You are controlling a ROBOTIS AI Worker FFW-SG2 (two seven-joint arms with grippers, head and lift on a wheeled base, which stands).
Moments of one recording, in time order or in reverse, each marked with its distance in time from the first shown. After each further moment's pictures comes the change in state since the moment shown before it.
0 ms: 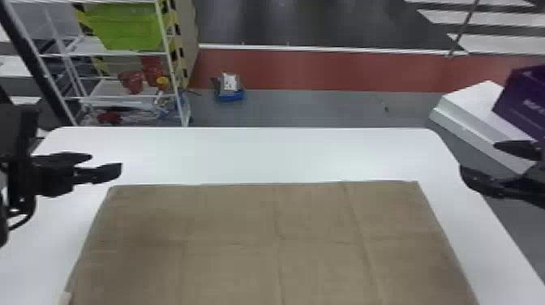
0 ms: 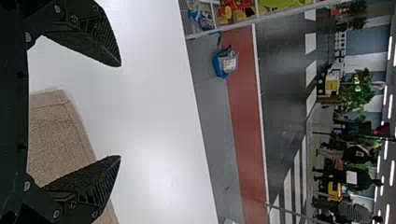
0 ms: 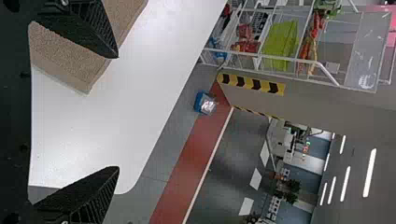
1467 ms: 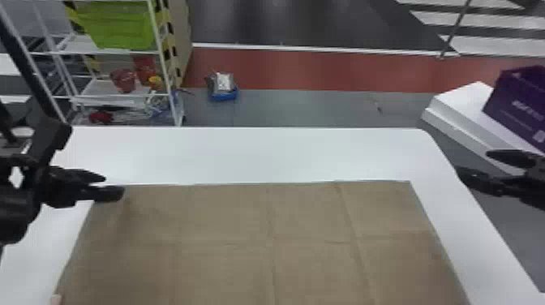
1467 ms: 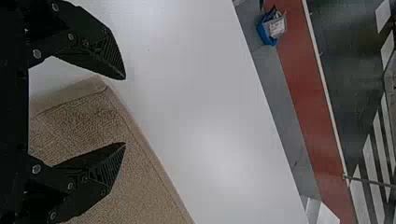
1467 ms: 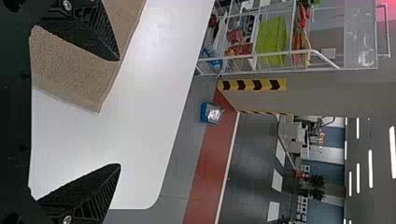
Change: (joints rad) left arm -0.097 0.043 -0.129 0.243 -0.212 -0.088 -0.128; right arm -0.025 0.001 -0.035 -0.034 -0.041 0.216 0.055
